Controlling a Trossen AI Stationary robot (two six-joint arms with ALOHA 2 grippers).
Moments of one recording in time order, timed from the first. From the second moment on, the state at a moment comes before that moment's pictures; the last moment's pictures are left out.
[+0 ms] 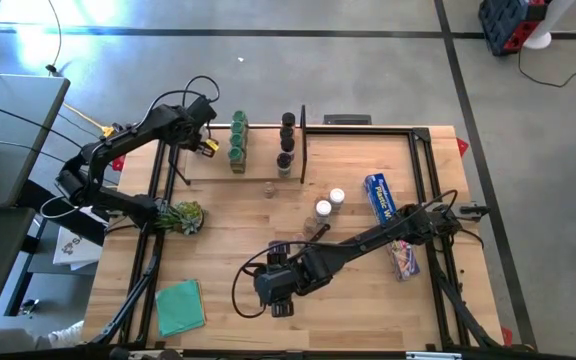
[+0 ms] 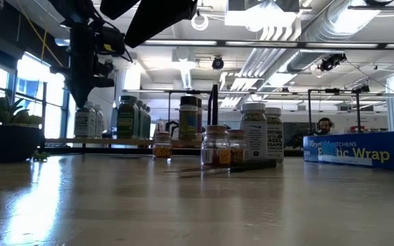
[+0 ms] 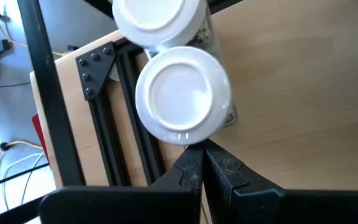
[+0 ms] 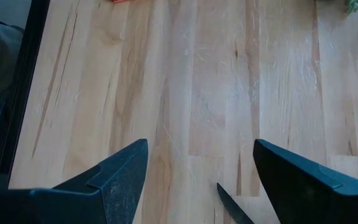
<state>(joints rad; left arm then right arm) 0.85 1.35 1.06 -1.06 -0.42 -0.34 0.41 2.30 2.19 -0.94 0.24 0.23</state>
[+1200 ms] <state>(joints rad) 0.77 1.24 1.06 -1.06 -0.45 -0.31 0.42 2.30 2.20 -0.97 0.35 0.19</state>
